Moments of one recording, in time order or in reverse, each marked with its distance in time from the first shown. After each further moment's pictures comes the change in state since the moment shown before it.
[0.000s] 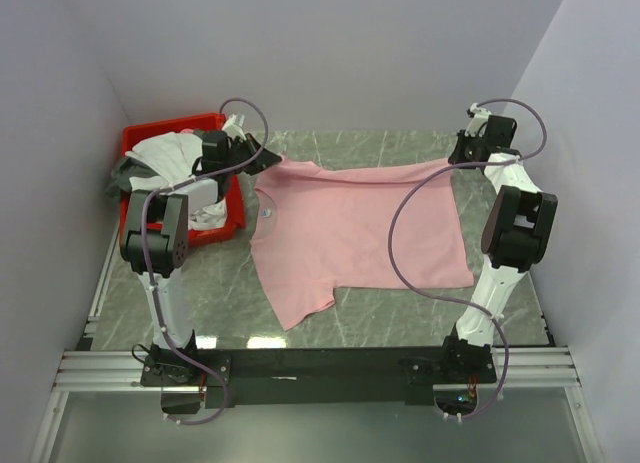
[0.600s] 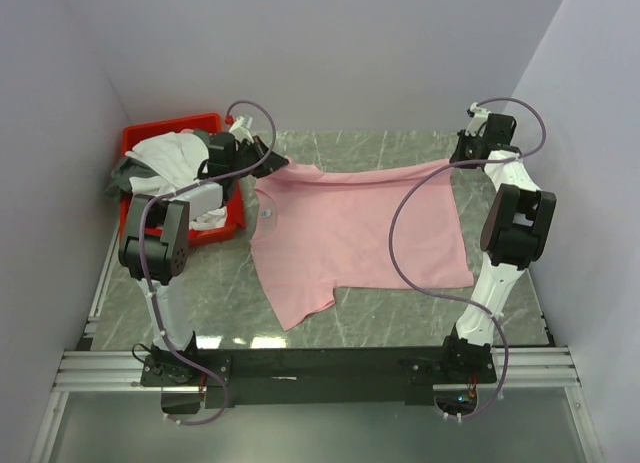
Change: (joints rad) left arm -0.051 -0.066 -0.051 0.000 -0.035 0.003; right arm 0.000 0.028 0.055 -0.053 0.027 -0.005
